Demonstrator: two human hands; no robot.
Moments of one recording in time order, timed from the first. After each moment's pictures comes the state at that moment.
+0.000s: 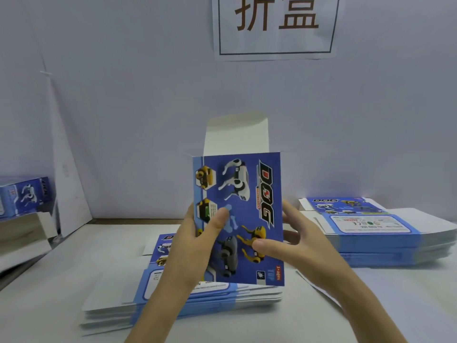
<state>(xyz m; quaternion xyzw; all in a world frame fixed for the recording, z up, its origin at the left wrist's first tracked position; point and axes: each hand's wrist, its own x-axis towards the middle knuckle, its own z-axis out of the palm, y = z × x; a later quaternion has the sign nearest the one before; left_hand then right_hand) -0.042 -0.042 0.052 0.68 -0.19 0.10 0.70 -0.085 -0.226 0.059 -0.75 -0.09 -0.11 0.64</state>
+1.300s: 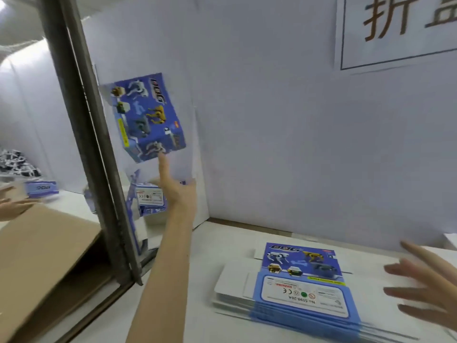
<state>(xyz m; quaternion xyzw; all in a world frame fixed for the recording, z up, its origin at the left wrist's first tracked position) 0.035 0.155 0.139 0.29 -0.04 0.35 0.89 -0.075 -0.235 0.041 -0.71 0.02 -0.03 0.70</state>
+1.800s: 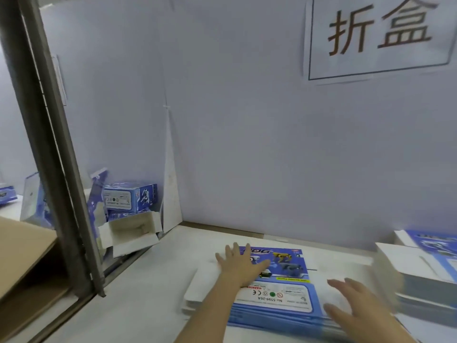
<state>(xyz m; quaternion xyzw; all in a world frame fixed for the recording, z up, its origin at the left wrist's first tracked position) 0.084 0.027 -0.036 0.99 -0.01 -0.05 0.13 -0.065 -0.195 -0.005 -0.96 0.01 -0.02 0.28</state>
